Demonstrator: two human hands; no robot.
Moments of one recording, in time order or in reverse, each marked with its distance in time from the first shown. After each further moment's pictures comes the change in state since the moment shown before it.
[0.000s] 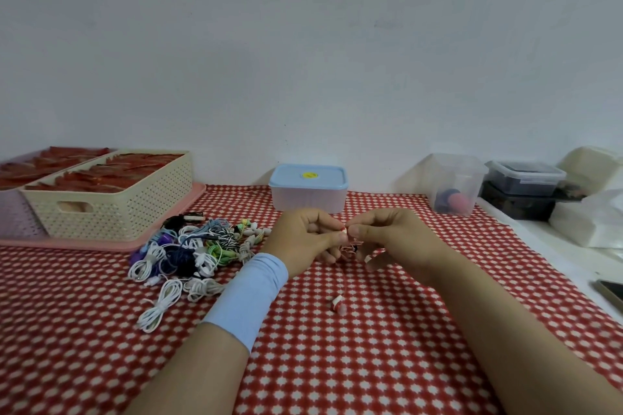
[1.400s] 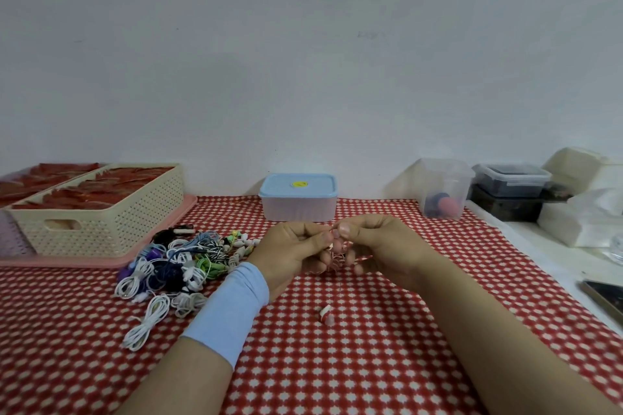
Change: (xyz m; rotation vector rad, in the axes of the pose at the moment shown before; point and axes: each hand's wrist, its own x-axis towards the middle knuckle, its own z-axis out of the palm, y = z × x) left_hand -0.002 0.003 0.001 -0.361 -0.140 -0.105; right_hand 0.001 0.002 -0.004 0.210 -0.149 0.007
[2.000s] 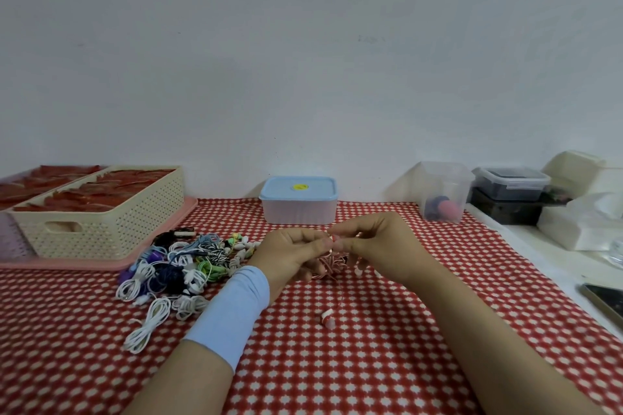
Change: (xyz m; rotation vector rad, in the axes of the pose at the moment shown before) left_hand 0.003 -0.003 -0.004 0.131 0.145 -0.117; right_hand 0.002 0.001 0.002 -0.430 0.139 -0.320
